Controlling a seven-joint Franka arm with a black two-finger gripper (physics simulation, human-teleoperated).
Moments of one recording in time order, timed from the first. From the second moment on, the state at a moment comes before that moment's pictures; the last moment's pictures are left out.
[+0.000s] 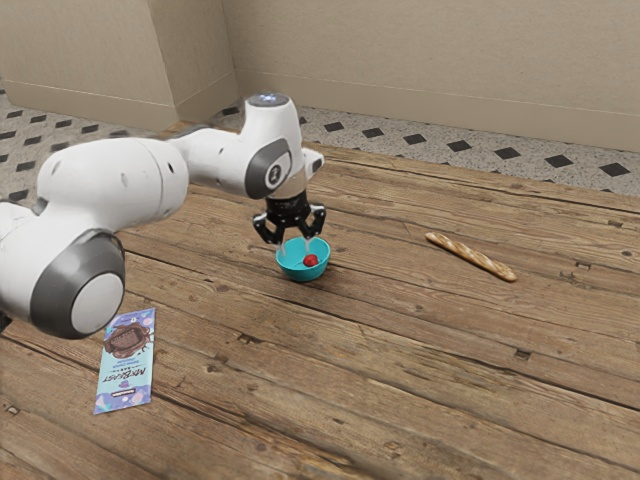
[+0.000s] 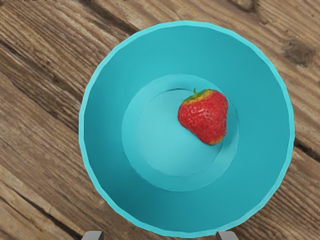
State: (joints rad) arm -0.24 0.72 0.26 -1.30 -0.12 2.10 -0.64
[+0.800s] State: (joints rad) arm -0.14 0.97 0.20 -1.05 -0.18 2.20 -0.71
